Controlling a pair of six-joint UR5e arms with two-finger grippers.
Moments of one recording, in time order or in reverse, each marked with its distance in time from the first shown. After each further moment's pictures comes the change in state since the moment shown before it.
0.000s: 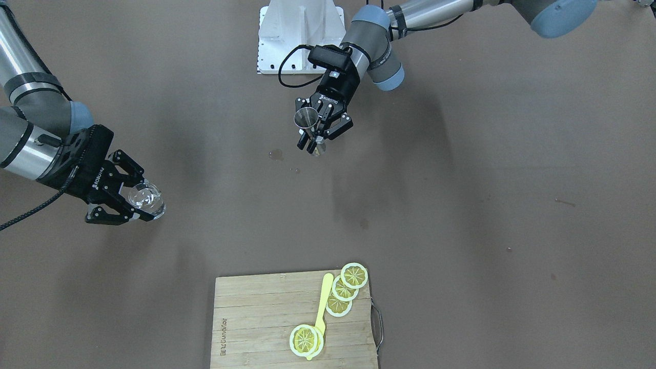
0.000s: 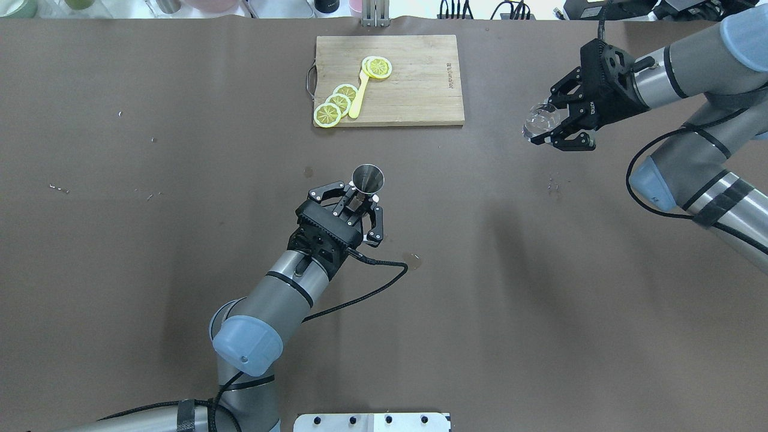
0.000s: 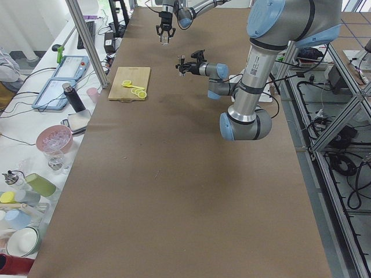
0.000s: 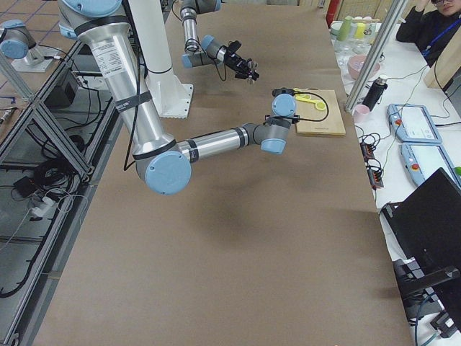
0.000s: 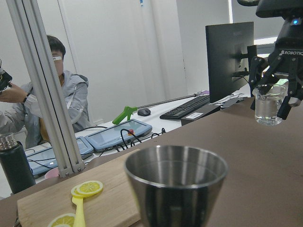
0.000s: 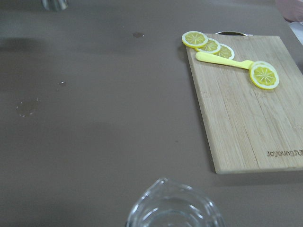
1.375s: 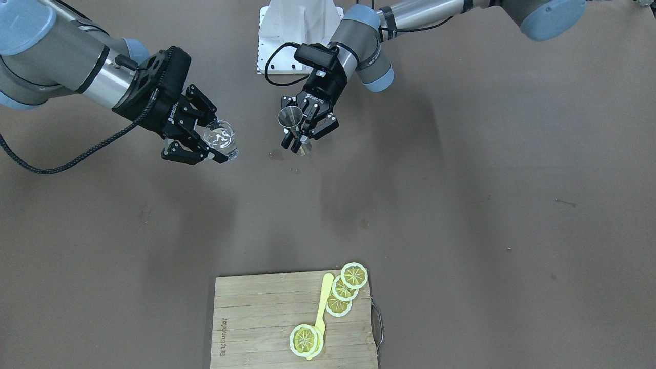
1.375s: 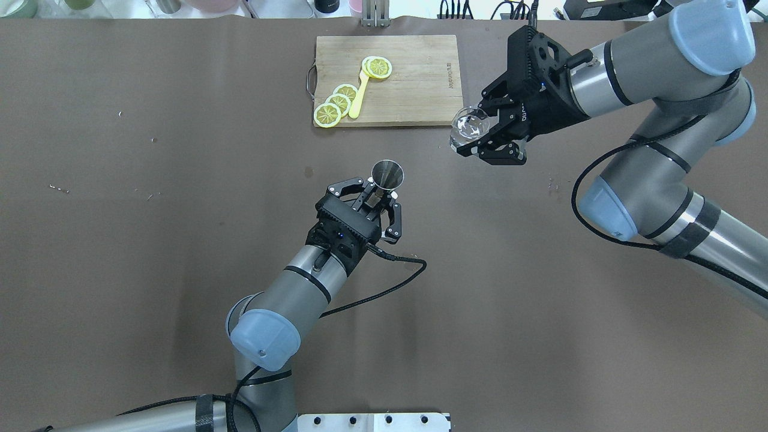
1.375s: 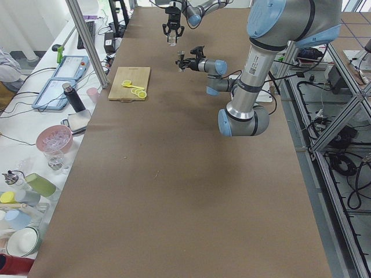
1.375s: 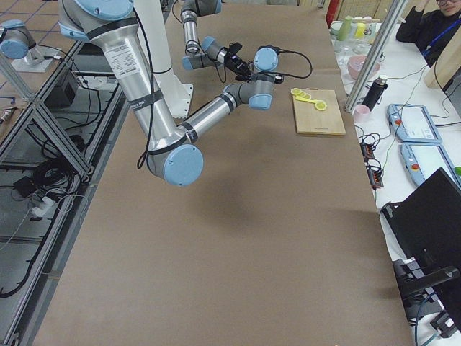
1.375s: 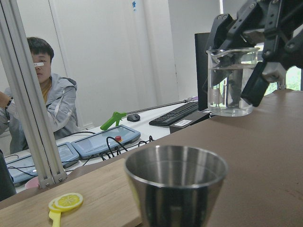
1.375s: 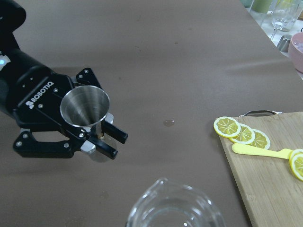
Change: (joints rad) left arm -0.005 -0.049 0.032 0.000 -0.025 0.001; right arm -0.133 0.072 0.294 -0.263 -0.102 0.177
